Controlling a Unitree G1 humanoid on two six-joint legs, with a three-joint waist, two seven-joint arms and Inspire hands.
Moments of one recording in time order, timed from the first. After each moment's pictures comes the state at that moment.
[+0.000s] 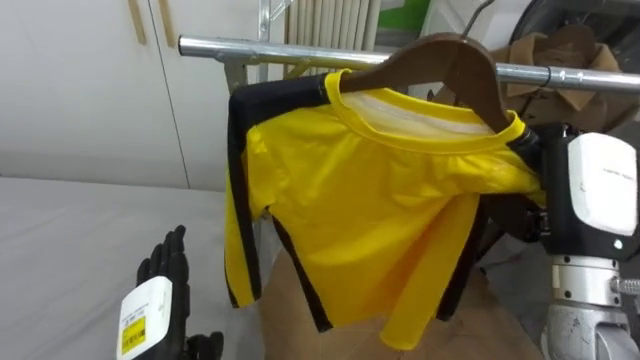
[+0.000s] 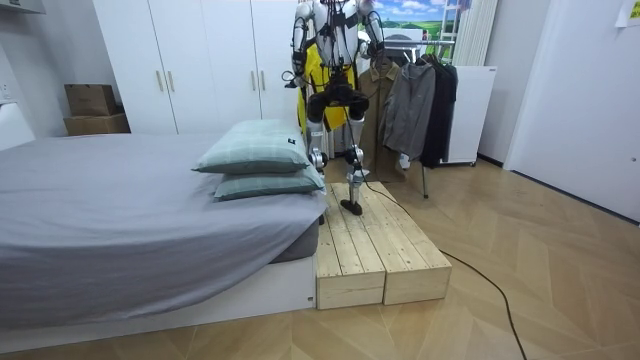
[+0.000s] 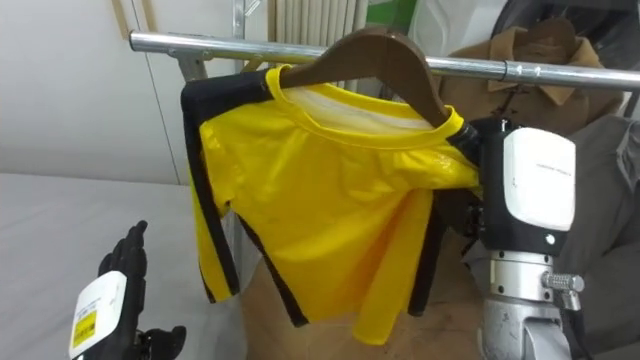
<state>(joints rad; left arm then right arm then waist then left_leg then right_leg) 0.07 0.27 -0.20 0.47 0.62 -0.13 0.67 -0.13 -0.40 0.09 0.14 -0.72 -0.14 -0.64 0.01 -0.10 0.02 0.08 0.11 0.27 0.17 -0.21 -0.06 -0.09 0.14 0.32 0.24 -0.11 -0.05</state>
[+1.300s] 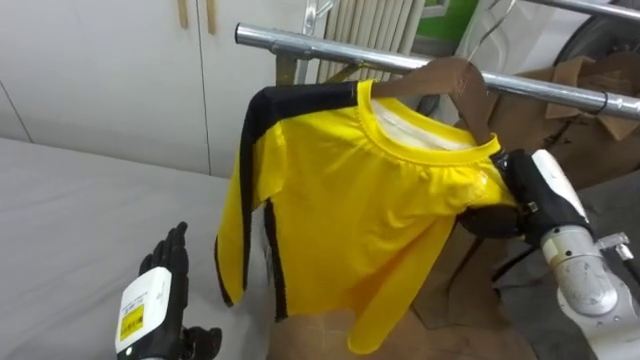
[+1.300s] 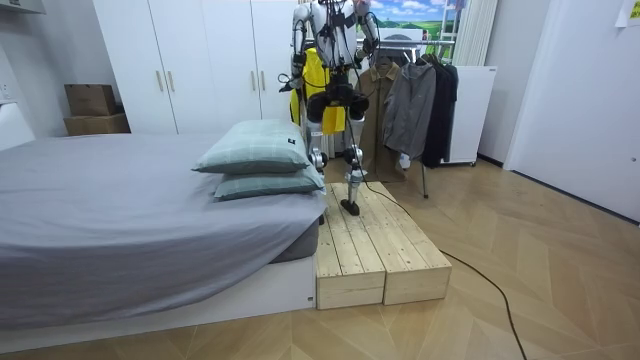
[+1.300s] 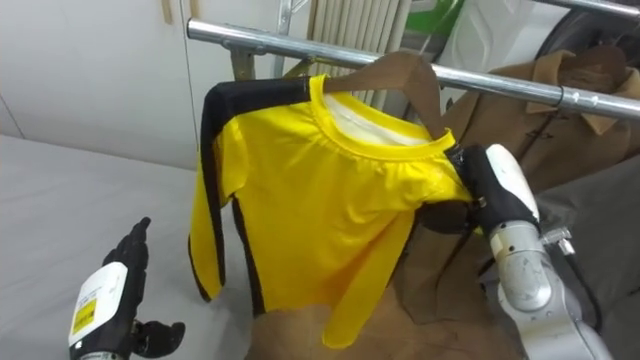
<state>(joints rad) 0.04 0.27 -0.13 0.47 0.62 -0.13 0.55 -0.39 -0.47 0.10 0.56 -0.12 -0.10 -0.07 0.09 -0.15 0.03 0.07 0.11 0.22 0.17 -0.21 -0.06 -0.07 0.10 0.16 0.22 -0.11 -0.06</state>
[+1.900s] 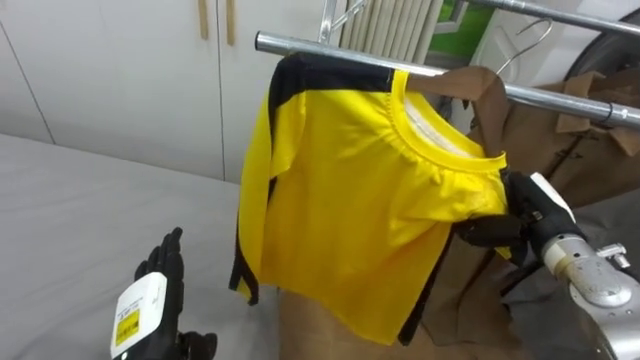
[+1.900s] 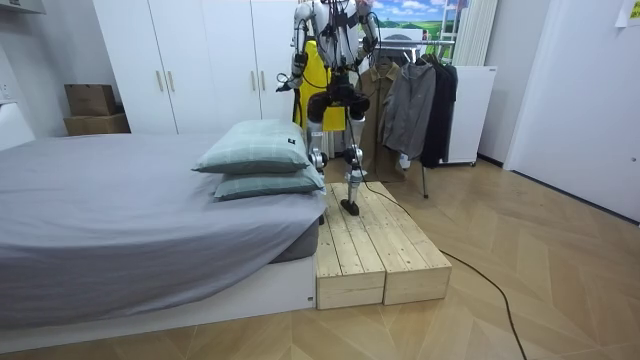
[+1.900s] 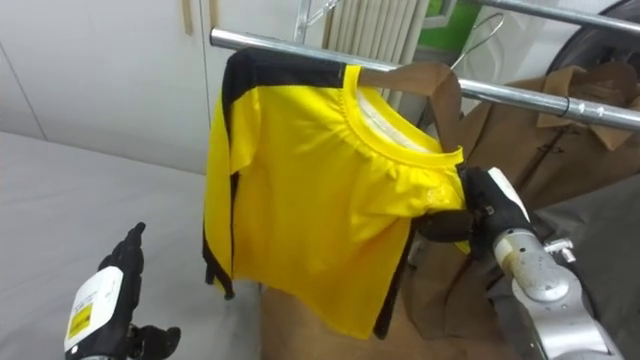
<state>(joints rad) 0.04 0.27 -0.10 0.51 0.62 -0.15 0.54 -0.46 -0.48 0.09 0.74 0.06 -0.11 0.10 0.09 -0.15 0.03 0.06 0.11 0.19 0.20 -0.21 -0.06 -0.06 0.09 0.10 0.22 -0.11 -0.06</state>
